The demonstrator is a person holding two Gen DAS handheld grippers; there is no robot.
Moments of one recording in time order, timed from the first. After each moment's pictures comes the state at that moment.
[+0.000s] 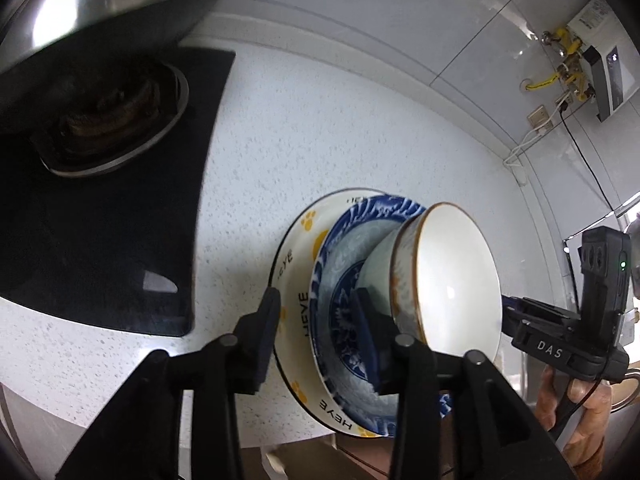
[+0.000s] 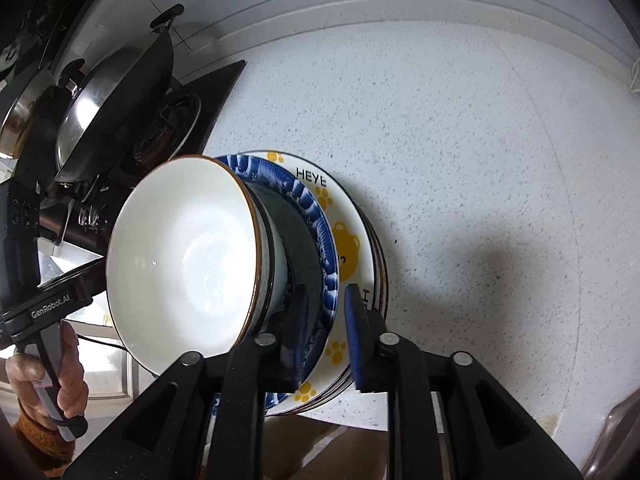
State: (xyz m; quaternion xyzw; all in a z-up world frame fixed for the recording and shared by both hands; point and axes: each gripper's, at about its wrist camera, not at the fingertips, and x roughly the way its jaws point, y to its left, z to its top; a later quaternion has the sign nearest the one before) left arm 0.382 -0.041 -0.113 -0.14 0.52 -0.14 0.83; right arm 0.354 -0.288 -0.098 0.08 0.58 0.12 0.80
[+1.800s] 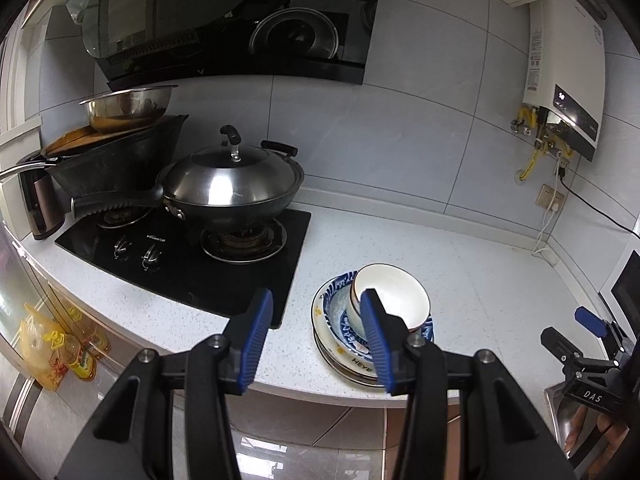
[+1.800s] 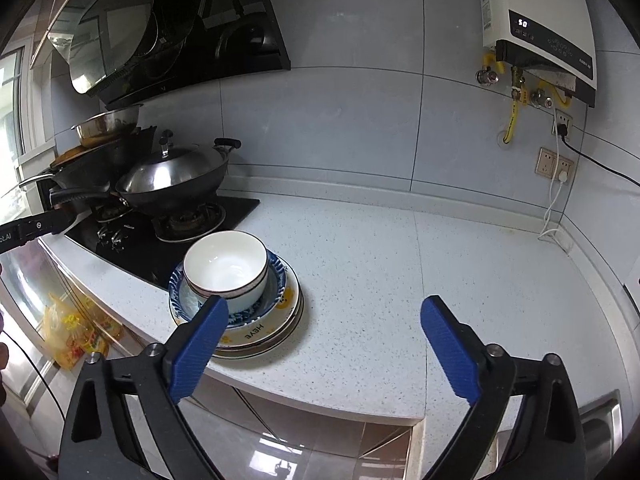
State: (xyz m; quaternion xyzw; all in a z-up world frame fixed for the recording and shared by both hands) left arm 0.142 -0.058 0.048 -0.08 0.28 0.04 0.96; right arm 0.180 -0.310 0.017 -0.04 0.29 0.08 0.95
